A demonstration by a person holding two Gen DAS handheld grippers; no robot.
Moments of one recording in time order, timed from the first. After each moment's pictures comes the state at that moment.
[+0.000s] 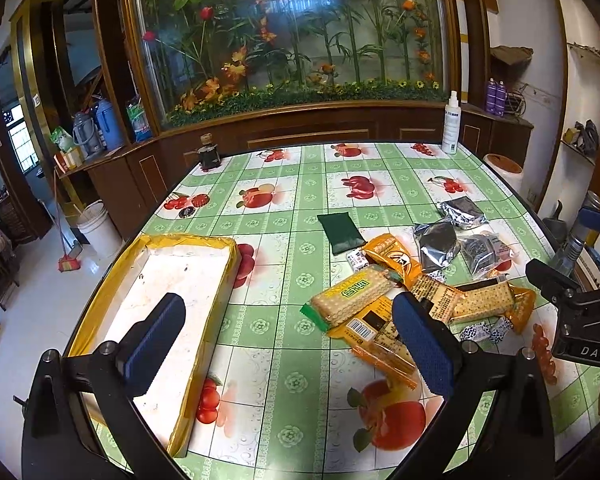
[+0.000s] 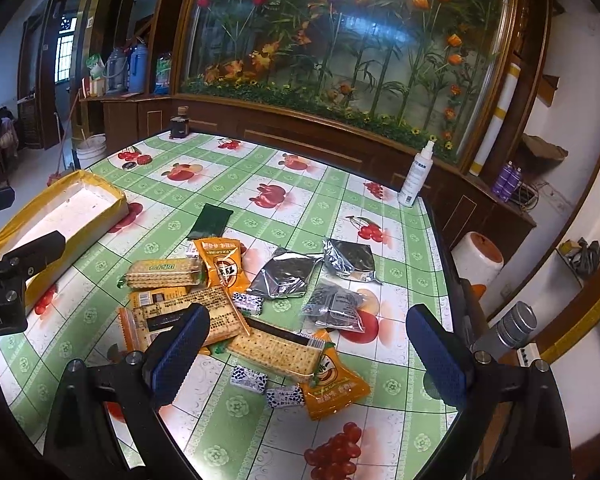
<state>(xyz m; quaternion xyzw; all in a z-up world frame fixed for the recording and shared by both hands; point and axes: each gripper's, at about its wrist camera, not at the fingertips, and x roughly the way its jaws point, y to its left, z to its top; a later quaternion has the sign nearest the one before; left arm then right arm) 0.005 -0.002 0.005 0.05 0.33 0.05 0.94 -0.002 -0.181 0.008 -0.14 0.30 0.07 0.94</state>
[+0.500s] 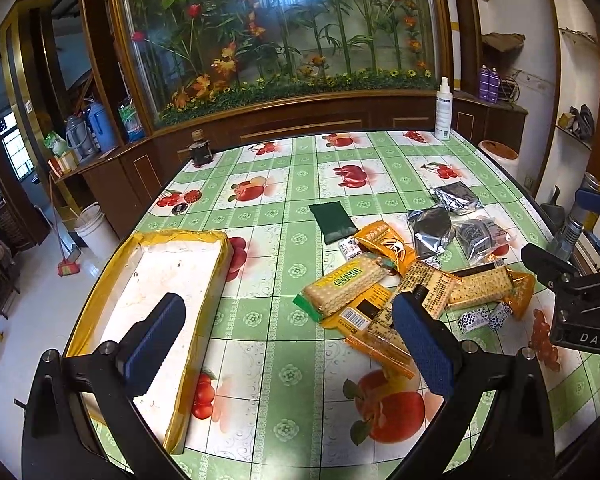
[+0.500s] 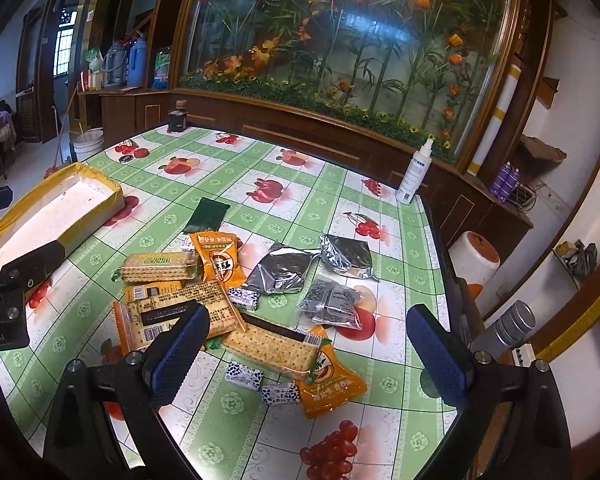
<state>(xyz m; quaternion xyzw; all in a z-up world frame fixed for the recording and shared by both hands) 0.004 -0.012 -0.002 0.07 0.34 0.04 0.94 0.001 -0.186 0.004 -0.15 0.31 0.07 0.94</state>
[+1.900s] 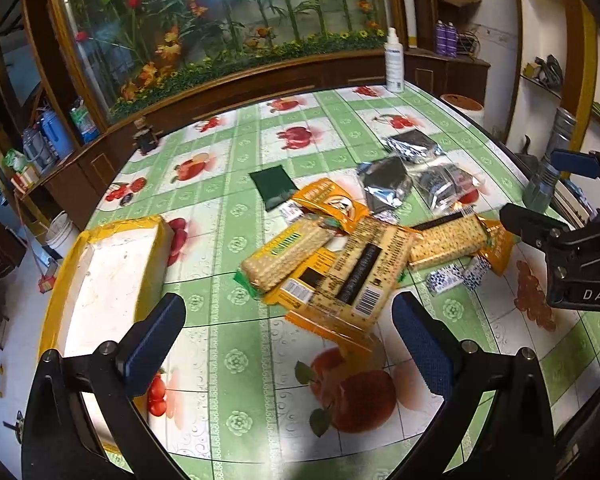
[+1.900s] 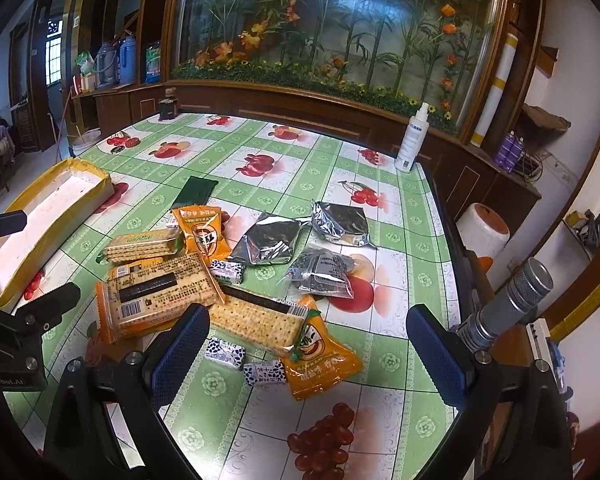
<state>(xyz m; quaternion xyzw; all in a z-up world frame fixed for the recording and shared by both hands) 0.015 -0.054 -0.034 0.11 0.39 -0.04 0.91 0.014 -0.218 -0.024 -0.11 0.34 0.08 0.93</state>
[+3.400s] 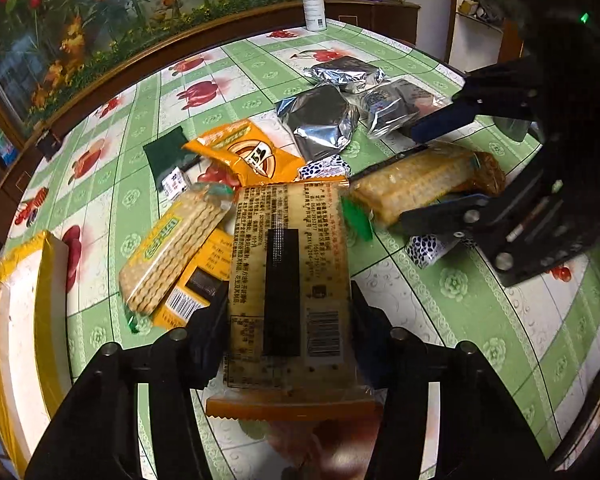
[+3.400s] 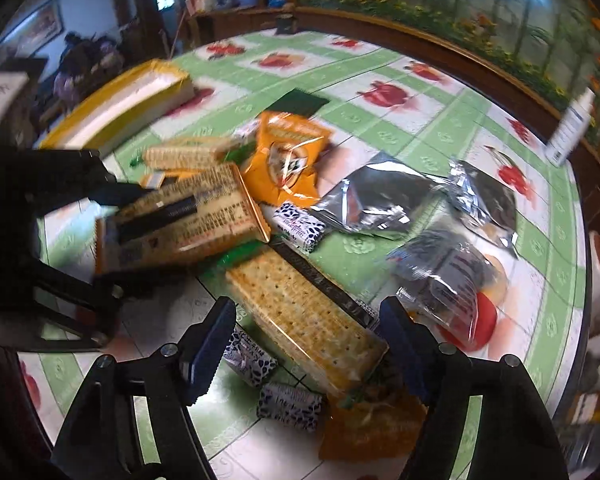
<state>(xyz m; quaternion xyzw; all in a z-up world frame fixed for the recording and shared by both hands) 0.056 -0.073 -0.096 0.16 0.45 -0.16 0.86 0.097 -0.188 -0.100 -0.19 0.44 0.31 0.82</state>
